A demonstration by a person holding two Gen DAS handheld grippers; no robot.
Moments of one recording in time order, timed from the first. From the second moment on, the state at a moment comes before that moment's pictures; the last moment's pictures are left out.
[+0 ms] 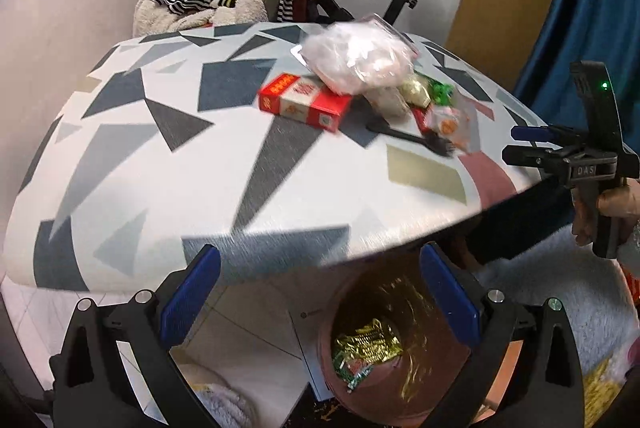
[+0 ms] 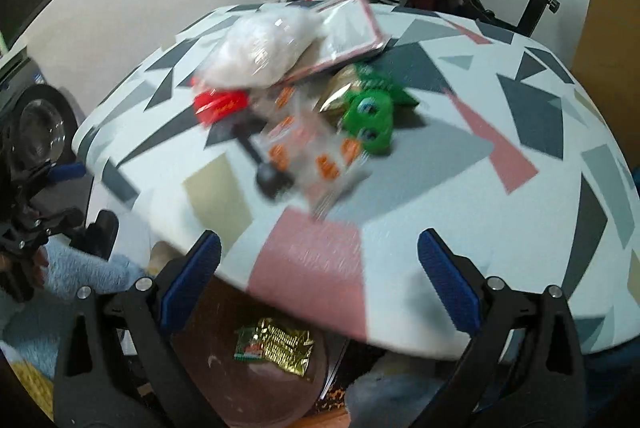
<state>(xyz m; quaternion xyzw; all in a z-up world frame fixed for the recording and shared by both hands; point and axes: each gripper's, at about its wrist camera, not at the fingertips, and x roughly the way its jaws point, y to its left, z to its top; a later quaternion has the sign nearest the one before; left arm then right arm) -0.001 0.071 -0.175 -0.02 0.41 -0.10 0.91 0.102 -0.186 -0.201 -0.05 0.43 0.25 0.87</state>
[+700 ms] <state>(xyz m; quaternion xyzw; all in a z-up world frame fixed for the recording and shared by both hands) 0.034 0.086 -0.174 -0.05 0.42 -0.07 0.90 0.158 -0.158 -0.215 -0.01 0.47 0.29 0.83</state>
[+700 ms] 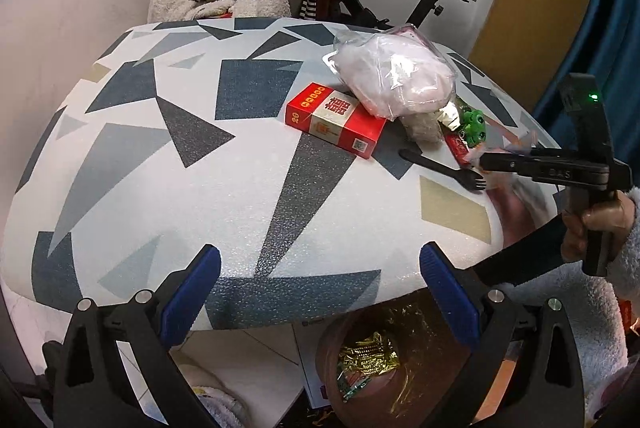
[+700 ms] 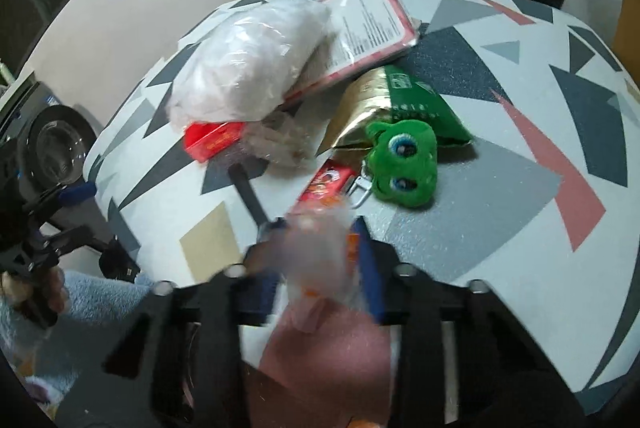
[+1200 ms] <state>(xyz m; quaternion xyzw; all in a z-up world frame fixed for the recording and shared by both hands) 0.039 0.077 -0.171 -0.06 0.43 -0.09 0.90 0.131 -0.163 -0.188 -0.01 0.43 0.31 0.85</state>
